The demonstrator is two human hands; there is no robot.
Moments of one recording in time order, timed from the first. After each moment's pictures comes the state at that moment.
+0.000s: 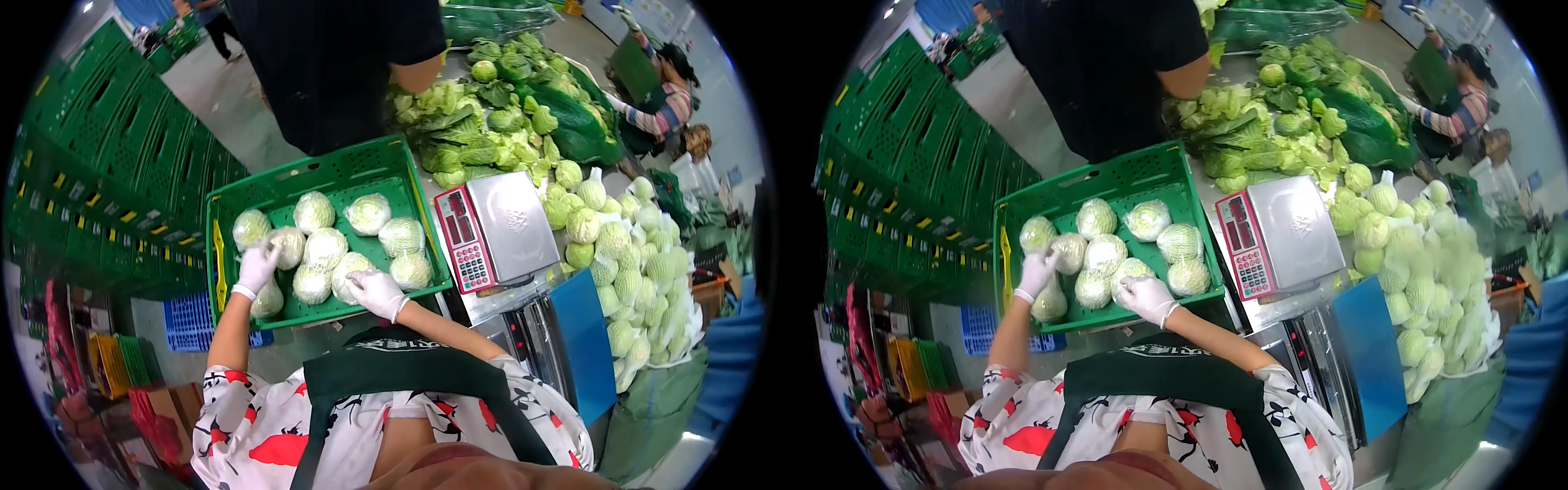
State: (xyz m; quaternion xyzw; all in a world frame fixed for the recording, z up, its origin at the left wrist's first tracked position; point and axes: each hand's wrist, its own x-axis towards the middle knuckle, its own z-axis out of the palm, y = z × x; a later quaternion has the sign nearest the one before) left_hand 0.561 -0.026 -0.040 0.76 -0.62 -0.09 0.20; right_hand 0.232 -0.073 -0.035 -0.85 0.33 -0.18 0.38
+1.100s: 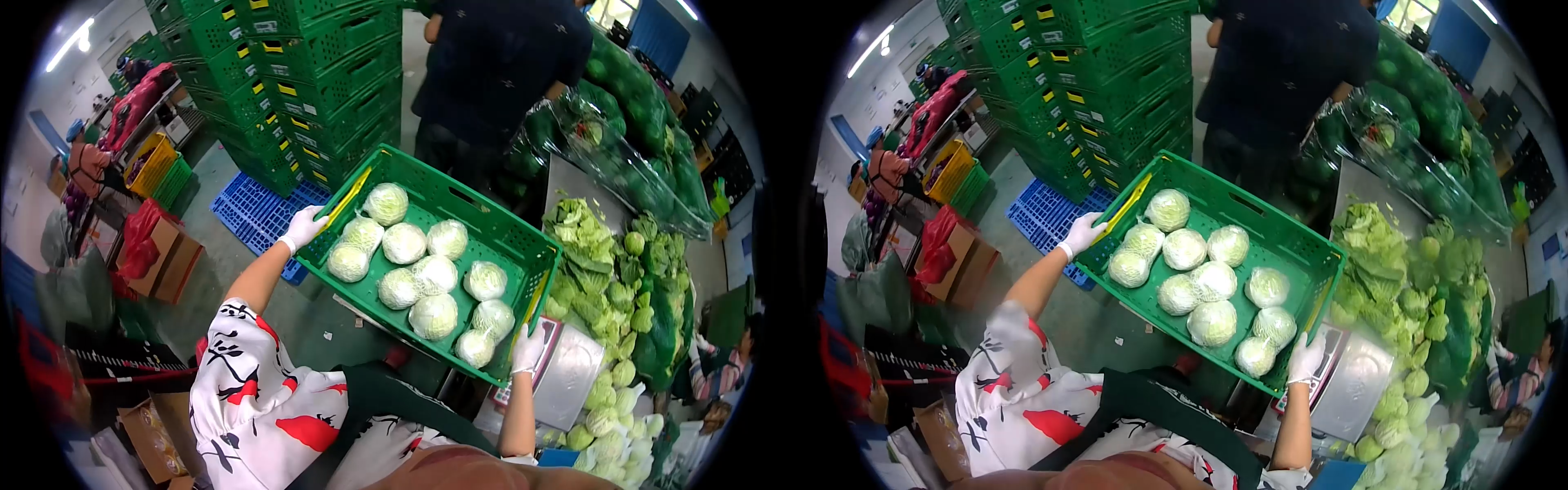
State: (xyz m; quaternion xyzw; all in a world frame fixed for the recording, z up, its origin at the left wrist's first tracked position) left_hand 0.667 0.122 -0.058 0.88 -0.36 -0.03 0.30; right_hand 0.139 -0.211 -0.083 -0.78 0.51 -0.27 0.25
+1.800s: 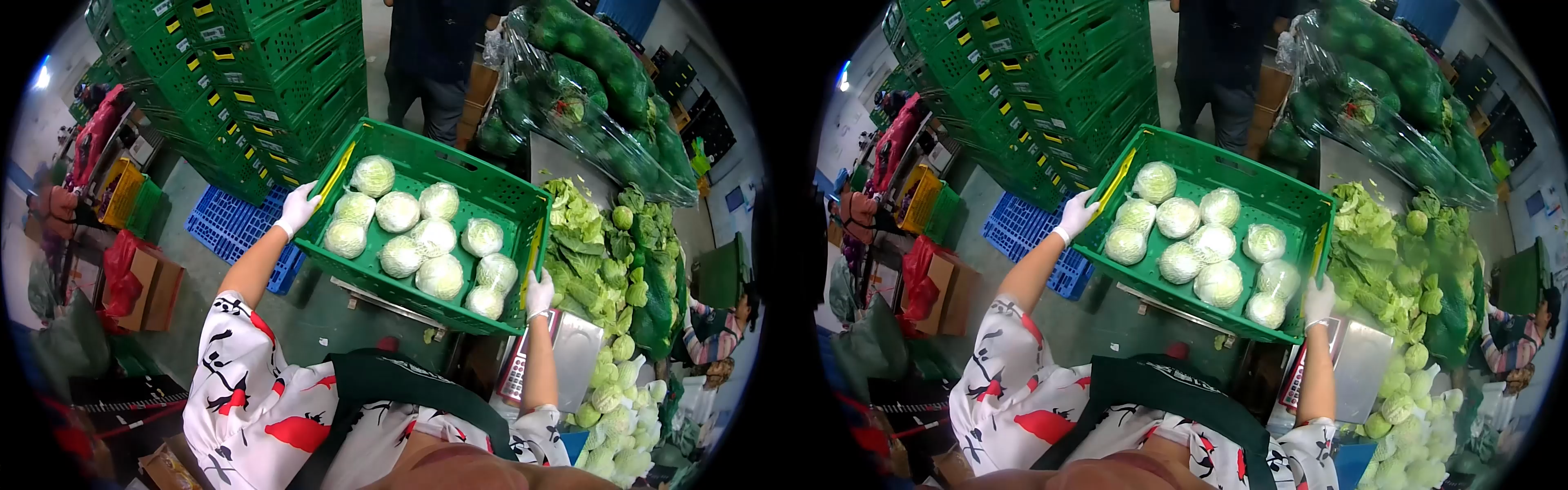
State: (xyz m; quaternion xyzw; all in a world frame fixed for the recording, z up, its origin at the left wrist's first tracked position) left_hand 0.664 0.121 -0.116 0.86 -0.37 0.03 0.36; right_hand 0.158 -0.253 -0.139 -0.76 0.48 -0.35 0.27
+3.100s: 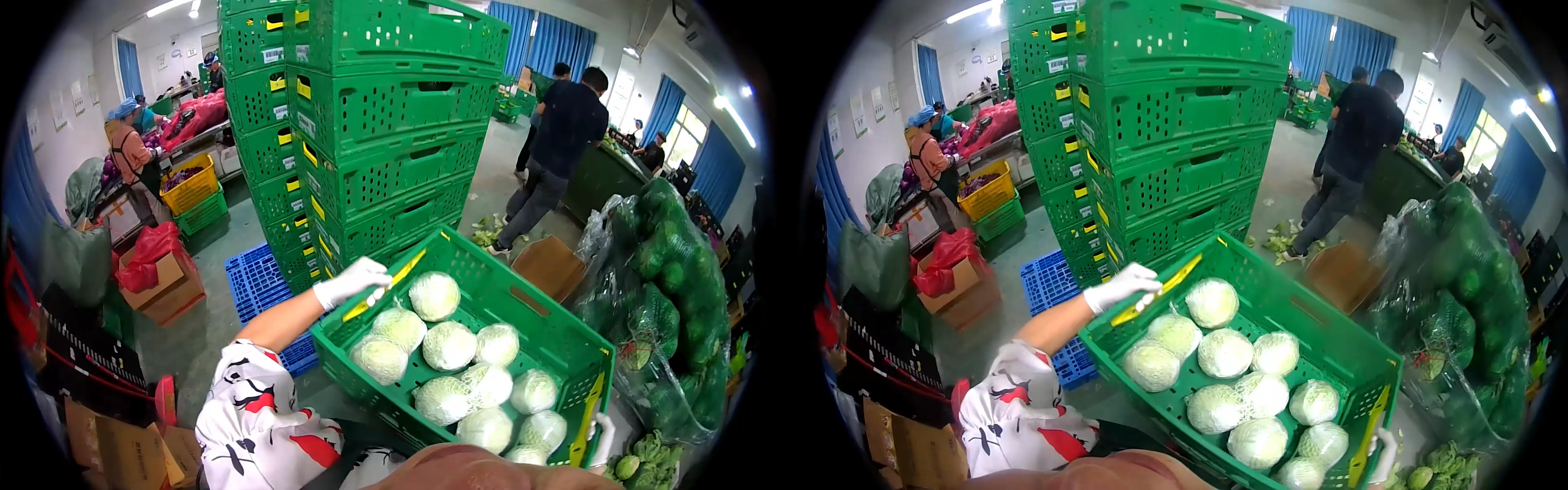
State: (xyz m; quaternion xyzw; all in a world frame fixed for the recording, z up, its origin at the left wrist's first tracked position) left_hand 0.713 0.066 0.069 0.68 -0.30 -0.28 0.61; right_hand 0.214 -0.404 -0.003 -0.52 0.38 -0.32 0.69
